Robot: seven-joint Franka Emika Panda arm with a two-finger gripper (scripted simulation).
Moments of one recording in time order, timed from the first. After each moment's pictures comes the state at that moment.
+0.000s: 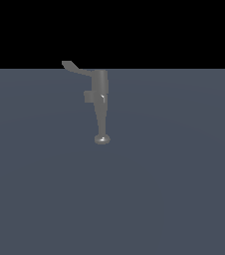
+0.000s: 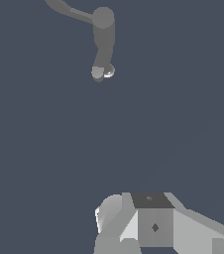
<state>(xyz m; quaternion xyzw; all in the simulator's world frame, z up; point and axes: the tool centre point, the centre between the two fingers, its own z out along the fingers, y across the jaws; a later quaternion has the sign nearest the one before) -0.253 0.002 0.502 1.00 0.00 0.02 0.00</state>
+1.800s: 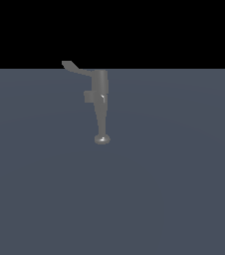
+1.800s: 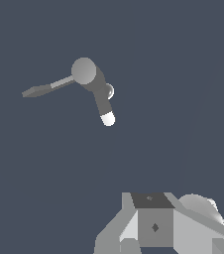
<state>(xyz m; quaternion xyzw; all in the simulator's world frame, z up) -0.114 0.030 0.479 0.96 -0.28 -0.04 -0.08</state>
